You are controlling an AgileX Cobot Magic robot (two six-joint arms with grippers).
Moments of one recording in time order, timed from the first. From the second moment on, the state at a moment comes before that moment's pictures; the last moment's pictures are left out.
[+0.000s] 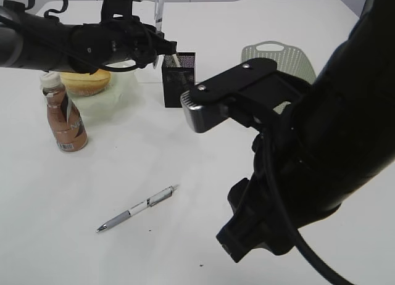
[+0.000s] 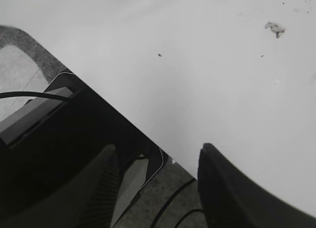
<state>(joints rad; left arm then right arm) -0.43 2.08 -1.45 -0.14 -0.25 0.08 0.88 1.40 -1.14 -0.01 1.11 0.17</state>
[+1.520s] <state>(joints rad) -0.43 2.44 -1.85 -0.14 -0.29 -0.05 0.88 1.40 -1.14 -0.04 1.08 0.17</state>
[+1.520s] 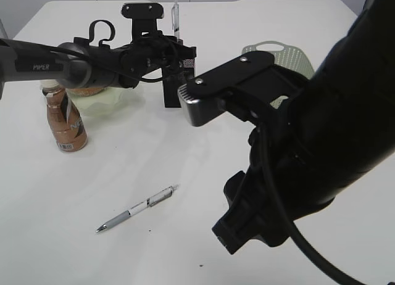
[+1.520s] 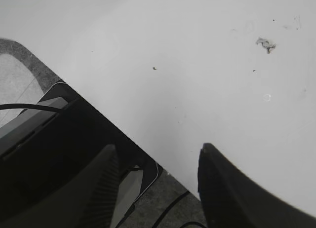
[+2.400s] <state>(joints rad) -0.43 2.48 -1.87 -0.14 -0.34 -0.05 0.88 1.40 -1.14 -0.04 1.06 0.17</state>
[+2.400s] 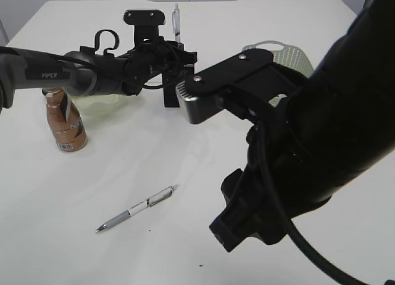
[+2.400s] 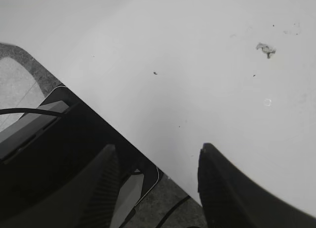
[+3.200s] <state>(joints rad) -0.43 2.49 -1.88 -0.11 -0.31 -0.07 0.88 1.40 -1.14 -0.04 1.06 0.17</state>
